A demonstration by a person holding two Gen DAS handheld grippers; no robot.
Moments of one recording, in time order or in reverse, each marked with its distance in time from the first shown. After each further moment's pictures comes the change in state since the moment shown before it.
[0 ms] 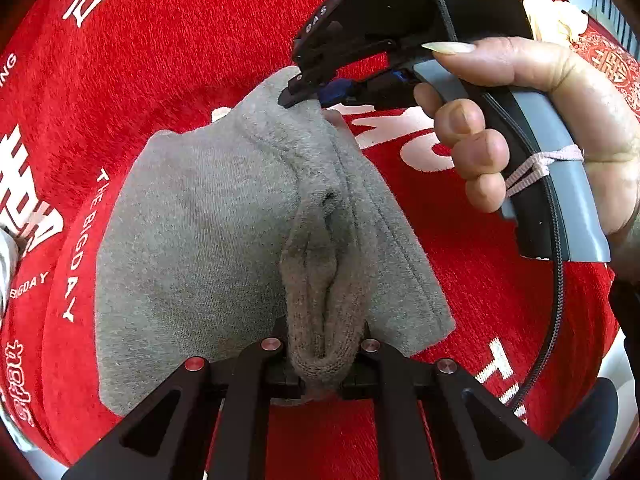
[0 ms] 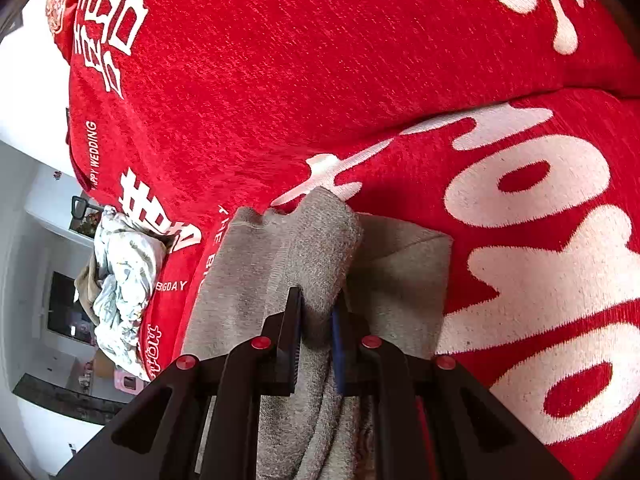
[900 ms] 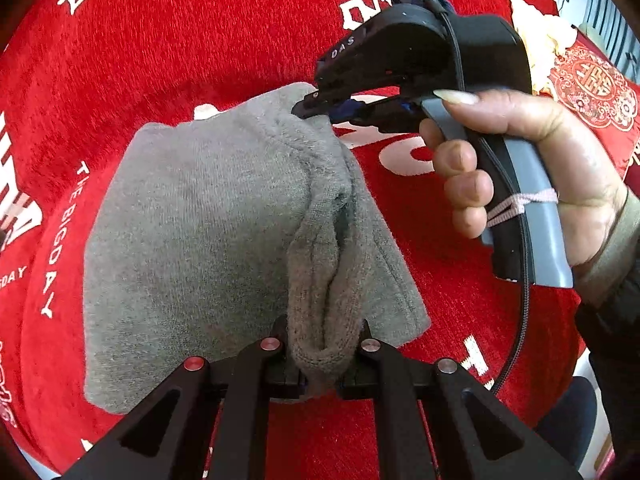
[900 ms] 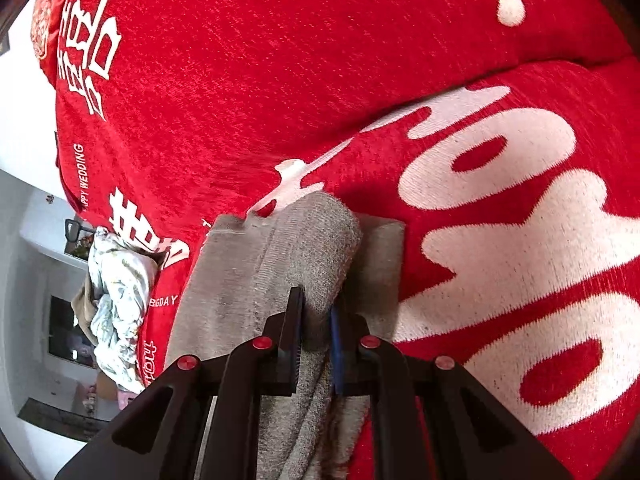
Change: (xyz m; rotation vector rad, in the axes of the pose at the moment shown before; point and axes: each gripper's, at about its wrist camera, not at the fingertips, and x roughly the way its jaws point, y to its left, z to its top) left arm 0.000 0.007 0.000 -0.026 -0.002 -0.109; right arm -0.011 -0.026 -0.014 0.068 -0.045 -0.021
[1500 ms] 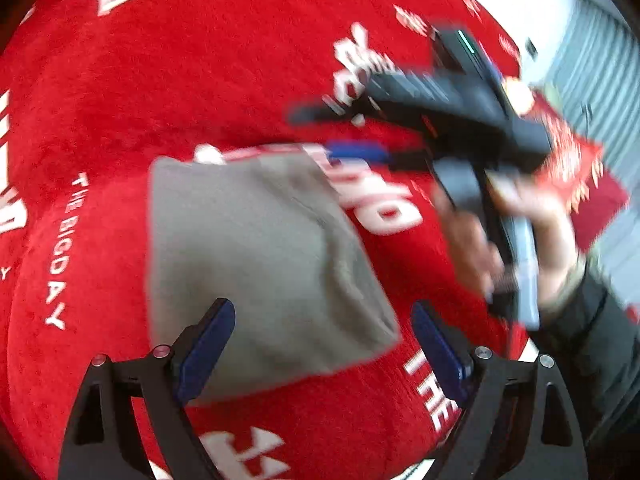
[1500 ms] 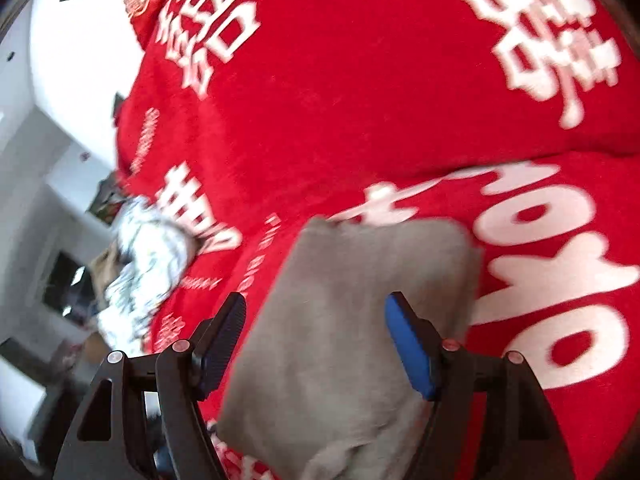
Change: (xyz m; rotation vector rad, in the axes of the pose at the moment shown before) left arm -0.081 0.080 0.002 -0.100 -0.158 -0.218; right arm -0.049 0.086 -0.026 -0.212 -0.050 0.105
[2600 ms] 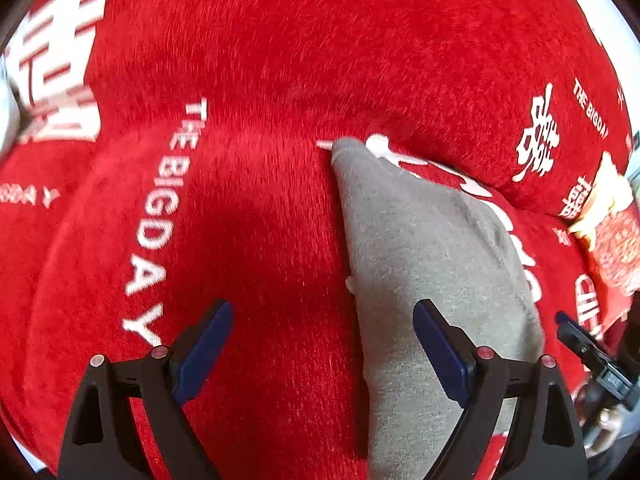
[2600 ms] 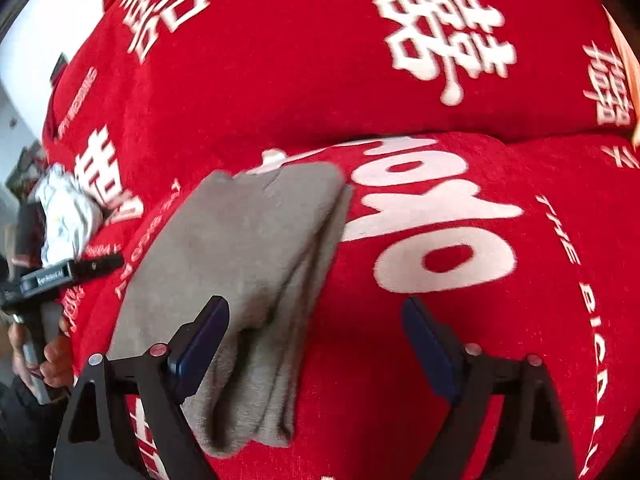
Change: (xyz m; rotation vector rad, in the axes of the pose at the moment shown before) left arm 0.039 0.155 0.026 -0.346 0.124 0.141; right arm -0.050 -0.022 -0.079 -0.036 -0.052 -0.408
